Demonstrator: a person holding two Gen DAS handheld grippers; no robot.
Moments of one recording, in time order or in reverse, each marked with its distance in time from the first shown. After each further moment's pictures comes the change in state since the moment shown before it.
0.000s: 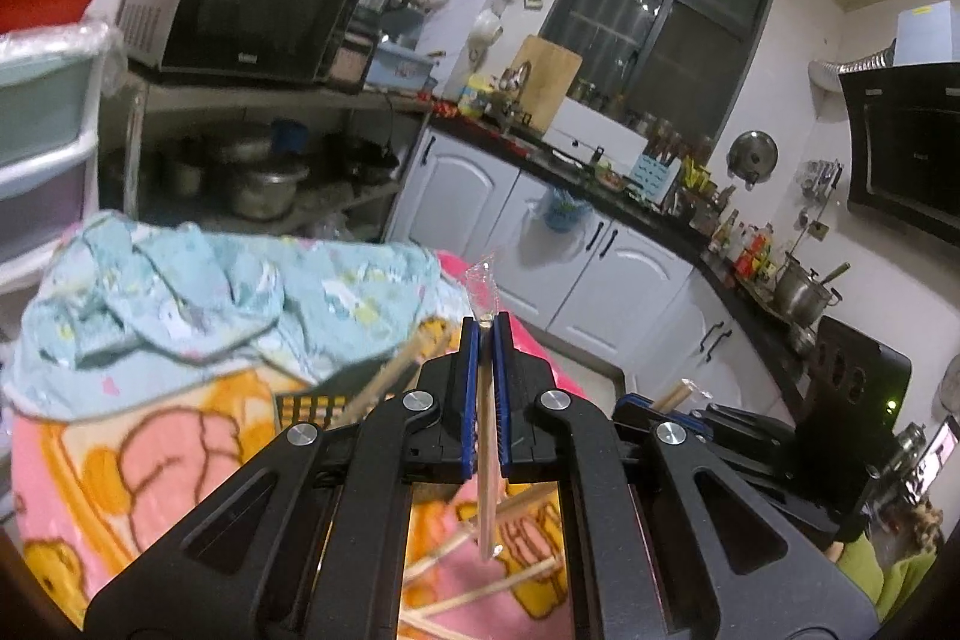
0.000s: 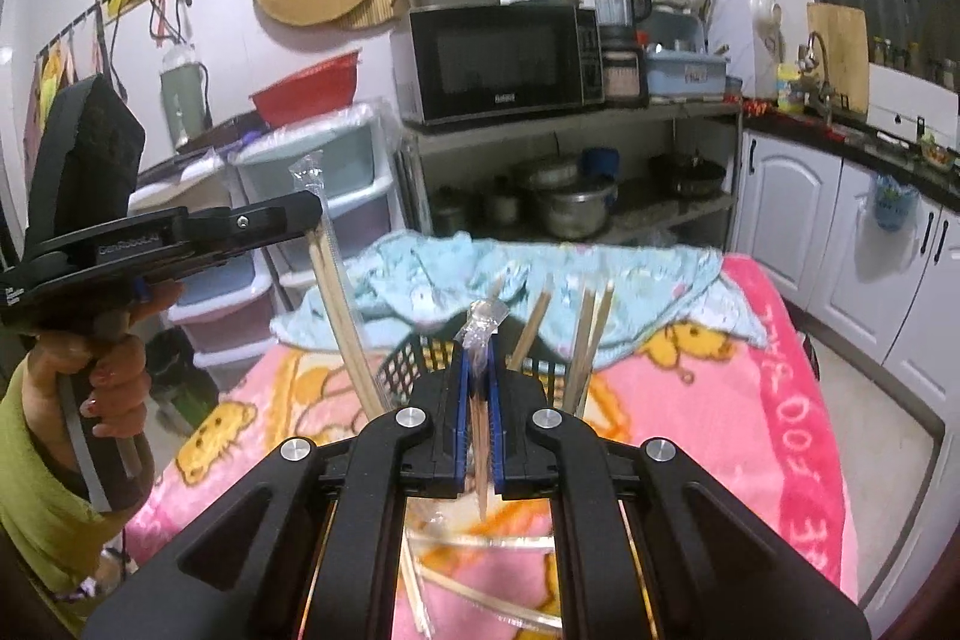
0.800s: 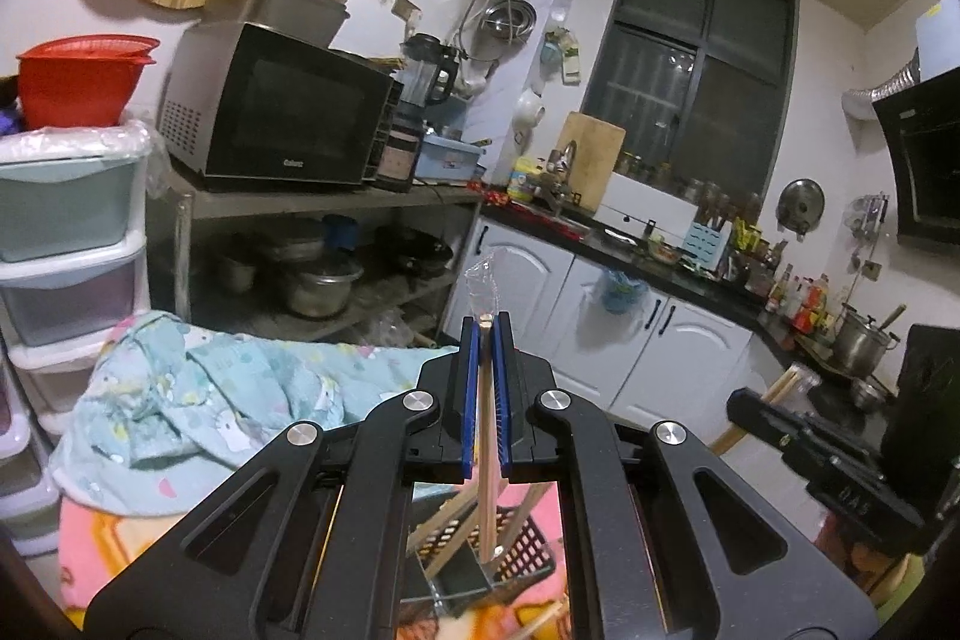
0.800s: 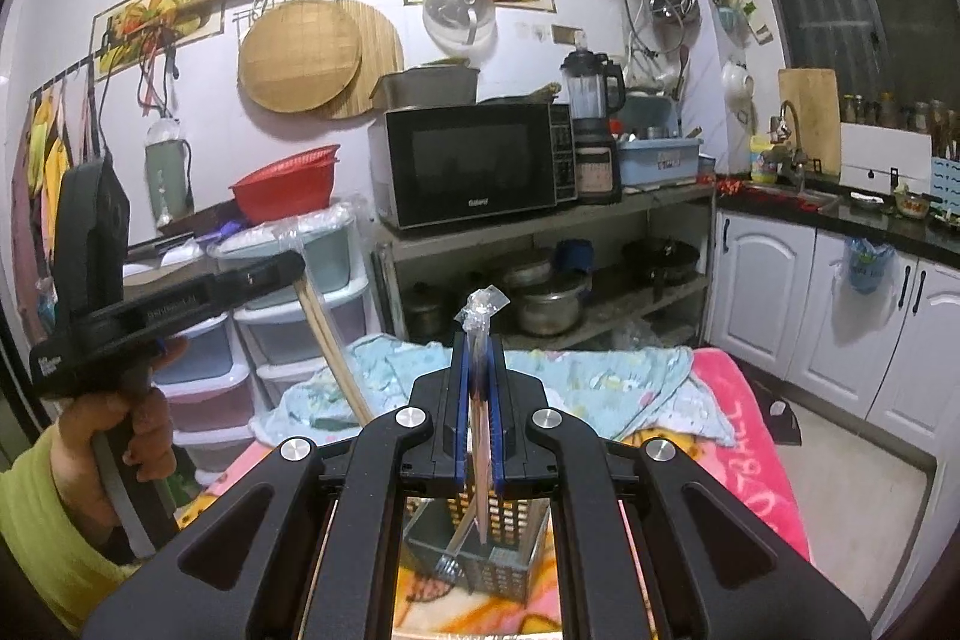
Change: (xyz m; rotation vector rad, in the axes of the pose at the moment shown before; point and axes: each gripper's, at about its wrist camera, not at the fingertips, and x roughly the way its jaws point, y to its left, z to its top) left arm 0.001 -0.001 0.044 0.056 -0.191 0.150; right arm -0.016 -0.012 0.054 0.005 -0.200 -0.064
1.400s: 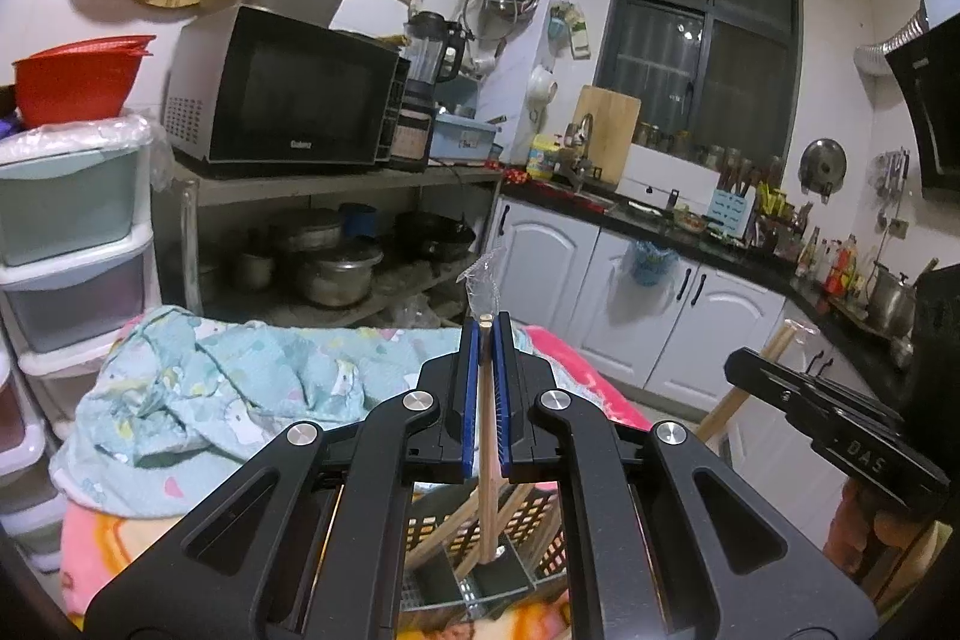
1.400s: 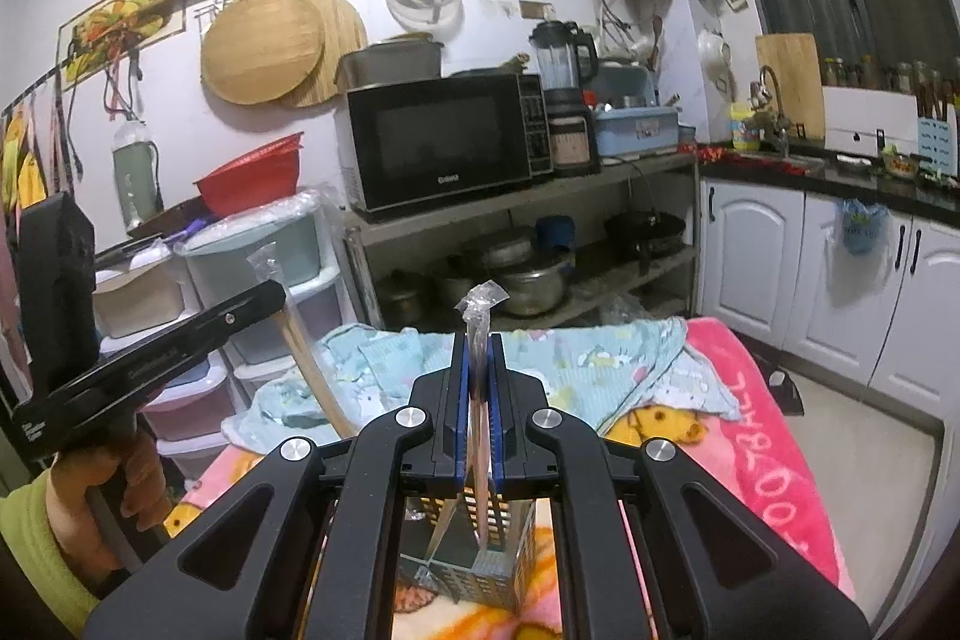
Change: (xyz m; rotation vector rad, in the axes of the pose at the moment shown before) left arm 0.034 0.004 -0.037 0.066 0.034 0.055; right arm 0.046 -0.021 -0.027 0.070 0.039 -0.042
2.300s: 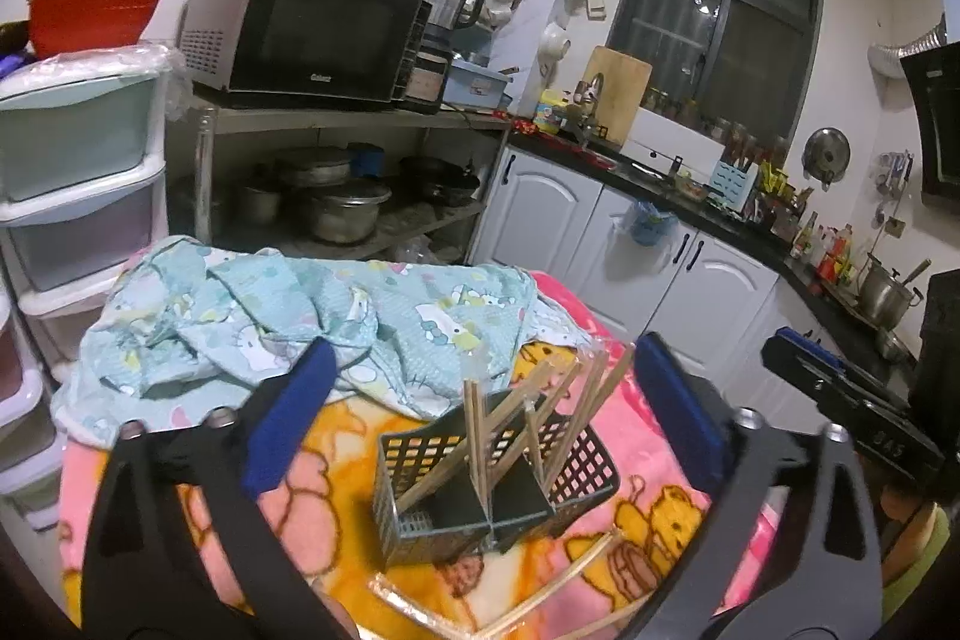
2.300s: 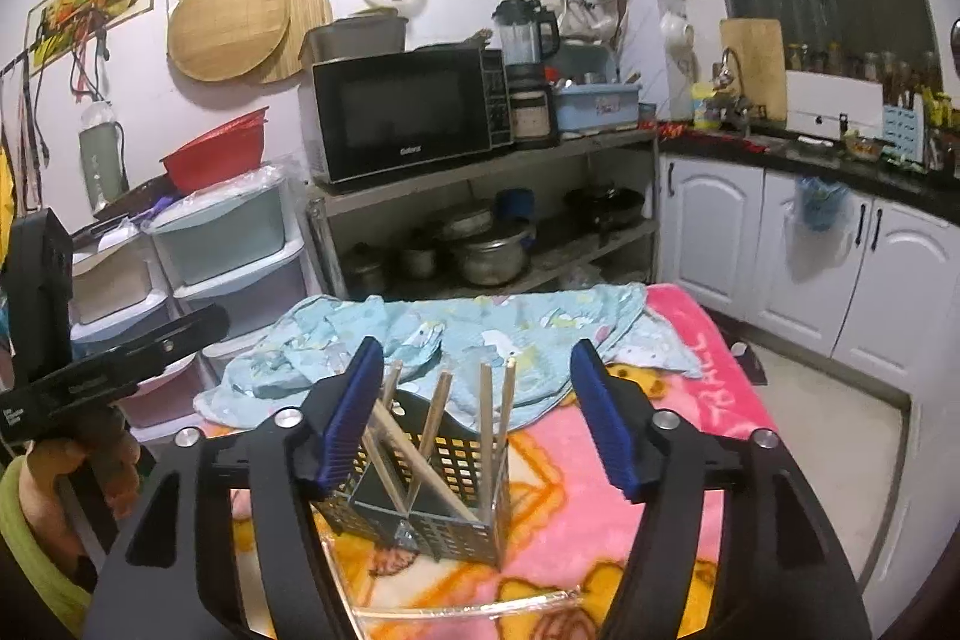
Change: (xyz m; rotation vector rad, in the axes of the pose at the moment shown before) left arm -0.019 0.030 -0.022 -0.070 0.125 -0.023; right arm -0.022 0.009 -0.019 0.009 0.049 -0.117
